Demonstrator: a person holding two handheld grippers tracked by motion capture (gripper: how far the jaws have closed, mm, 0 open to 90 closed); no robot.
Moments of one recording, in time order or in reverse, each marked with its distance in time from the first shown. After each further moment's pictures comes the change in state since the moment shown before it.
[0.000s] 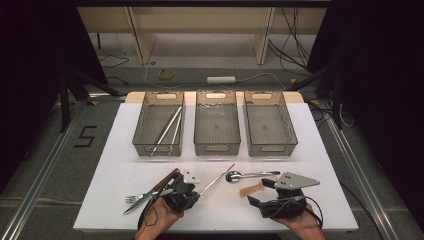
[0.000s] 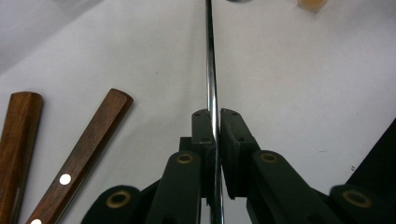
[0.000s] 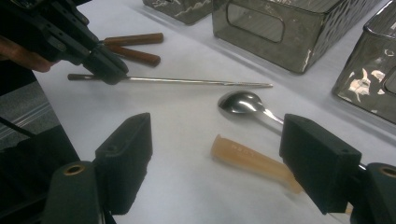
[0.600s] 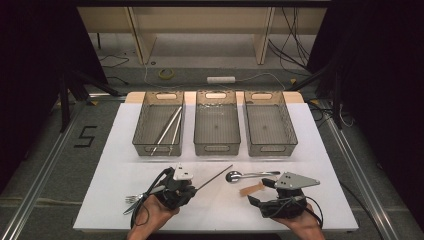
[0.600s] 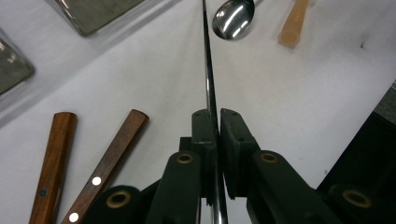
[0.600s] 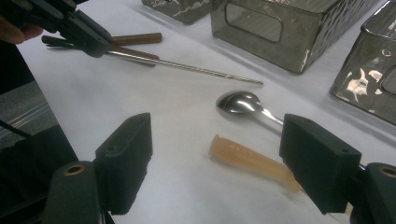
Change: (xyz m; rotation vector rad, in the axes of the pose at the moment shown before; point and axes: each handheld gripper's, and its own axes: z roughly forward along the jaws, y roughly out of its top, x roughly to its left) left arm 0.005 0.004 -0.030 -0.090 -0.012 -0.001; right arm 0.000 0.000 0.000 0.000 -0.005 -0.002
